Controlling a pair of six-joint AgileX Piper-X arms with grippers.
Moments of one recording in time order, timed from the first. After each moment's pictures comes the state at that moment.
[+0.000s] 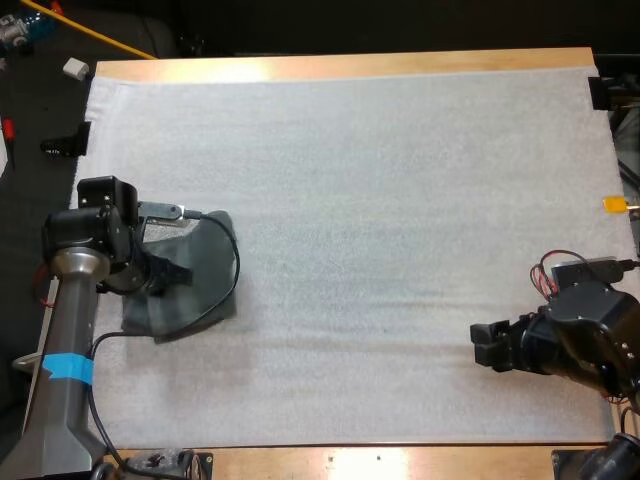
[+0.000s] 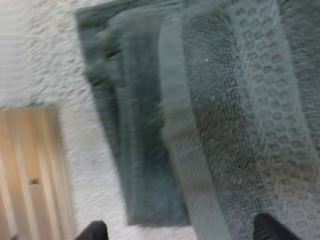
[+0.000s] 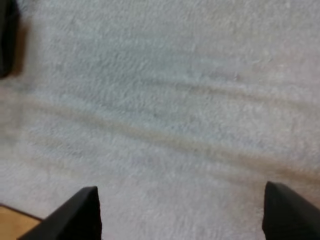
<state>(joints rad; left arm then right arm) 0.12 1.34 -1.04 1.21 -0.13 -1.60 0.75 0.76 -0.96 1.24 0.01 -1.30</state>
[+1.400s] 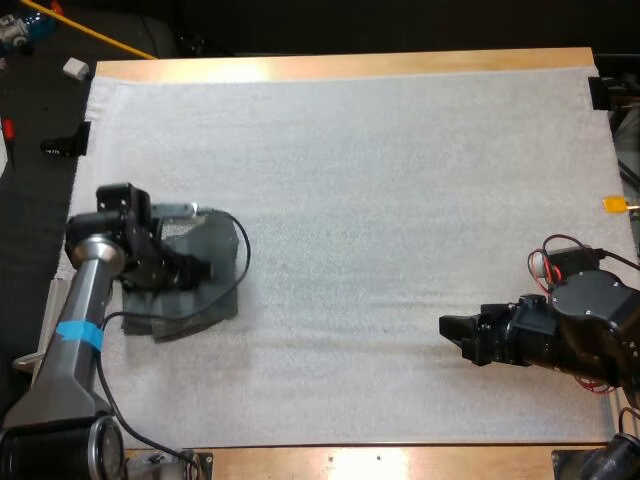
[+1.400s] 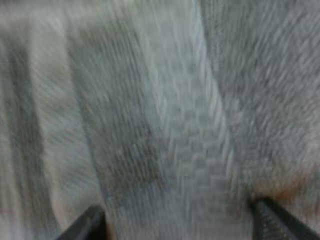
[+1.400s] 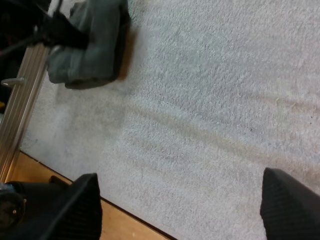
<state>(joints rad) 0.13 1.48 -0.94 1.01 0.08 -1.65 0.75 0.76 -0.96 1.05 -0.19 -1.28</state>
